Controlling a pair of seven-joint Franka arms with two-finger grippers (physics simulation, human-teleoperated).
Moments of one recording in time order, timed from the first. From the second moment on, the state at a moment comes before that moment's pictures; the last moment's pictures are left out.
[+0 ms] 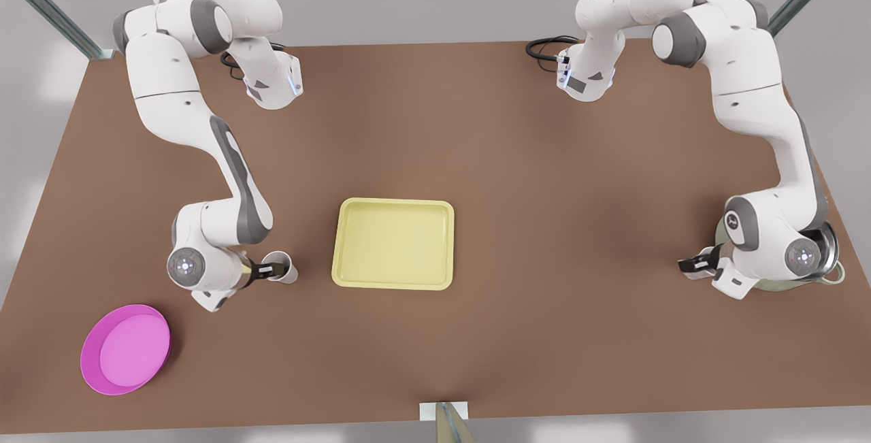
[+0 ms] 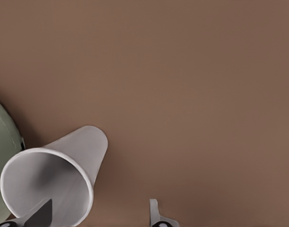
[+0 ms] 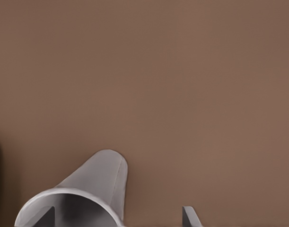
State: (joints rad) left arm 0.17 0.73 0.07 -1.43 0.02 1.91 -0.02; right arm -0.01 0.64 0.13 -1.57 -0.03 2.04 0.00
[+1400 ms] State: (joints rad) left arm -0.64 1.02 -0.34 -1.00 0.21 1.78 -0.95; right arm 0.21 0.60 0.27 -1.67 0.08 2.24 0.04
